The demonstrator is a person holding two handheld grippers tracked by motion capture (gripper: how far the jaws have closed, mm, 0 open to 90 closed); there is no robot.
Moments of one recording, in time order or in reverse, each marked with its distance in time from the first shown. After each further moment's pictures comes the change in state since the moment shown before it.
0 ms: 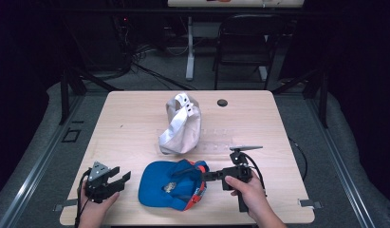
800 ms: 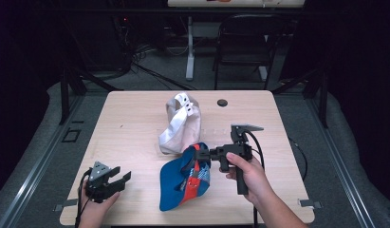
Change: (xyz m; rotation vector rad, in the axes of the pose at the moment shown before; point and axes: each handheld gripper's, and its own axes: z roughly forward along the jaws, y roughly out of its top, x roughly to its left) left arm 0.000 0.000 0.000 0.017 -0.003 0.011; right arm 0.057 0.038 -0.018 -0.024 0.239 0.053
